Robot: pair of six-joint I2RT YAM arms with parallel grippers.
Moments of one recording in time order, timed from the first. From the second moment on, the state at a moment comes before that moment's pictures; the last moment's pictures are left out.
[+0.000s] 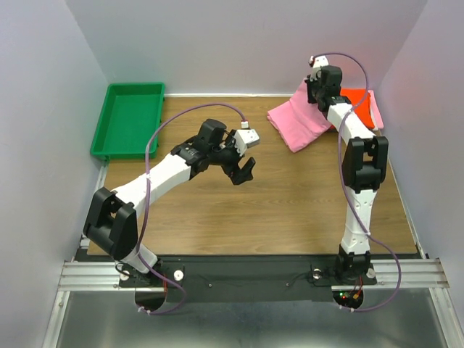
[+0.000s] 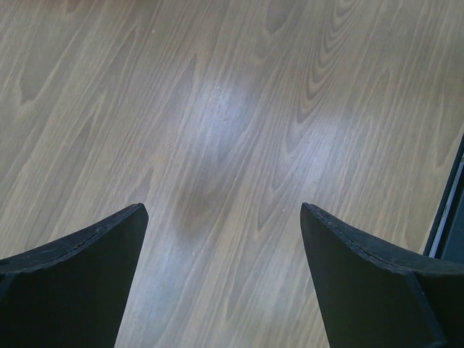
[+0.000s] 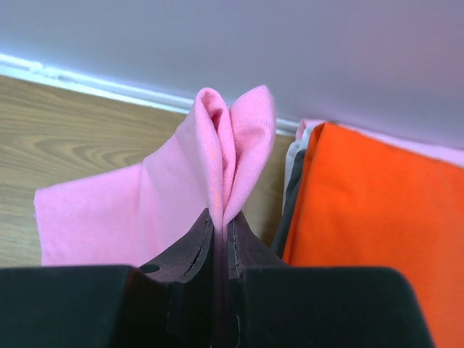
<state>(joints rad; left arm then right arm) -0.64 1.53 1.19 -0.33 0.49 0.27 0.07 2.25 1.97 -0.12 0.01 -0.17</state>
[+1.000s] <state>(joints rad) -0.63 1.52 1.19 -0.33 0.51 0.27 0.07 2.26 2.17 -0.15 0.07 -0.30</state>
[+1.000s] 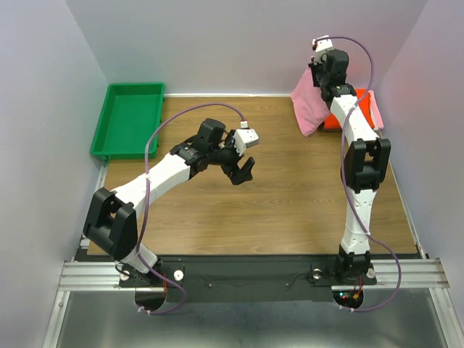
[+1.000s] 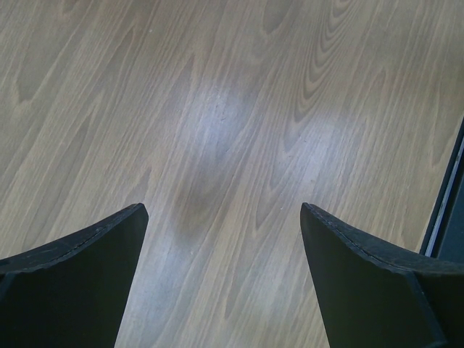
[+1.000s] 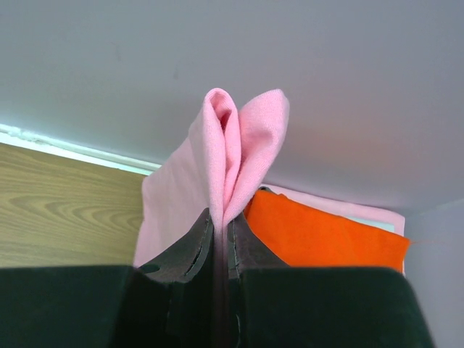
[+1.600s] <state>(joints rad) -0.62 1.51 1.18 -0.33 0.52 0.29 0.06 2.21 2.20 -0.19 0.08 -0.33</state>
